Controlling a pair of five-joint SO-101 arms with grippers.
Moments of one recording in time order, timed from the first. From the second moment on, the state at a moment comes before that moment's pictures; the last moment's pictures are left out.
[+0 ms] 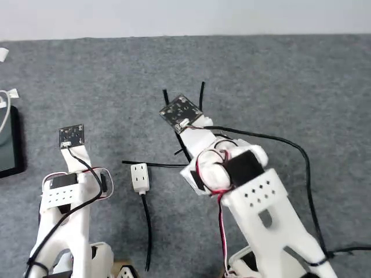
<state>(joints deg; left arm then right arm) -16.9 -30.5 66.7 51.6 4.4 -33.4 -34.3 23.2 83.8 12.9</state>
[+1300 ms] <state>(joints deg) 1.9 -42.2 73.8 49.1 -30.5 -43.5 -16.3 18.3 69.9 13.6</state>
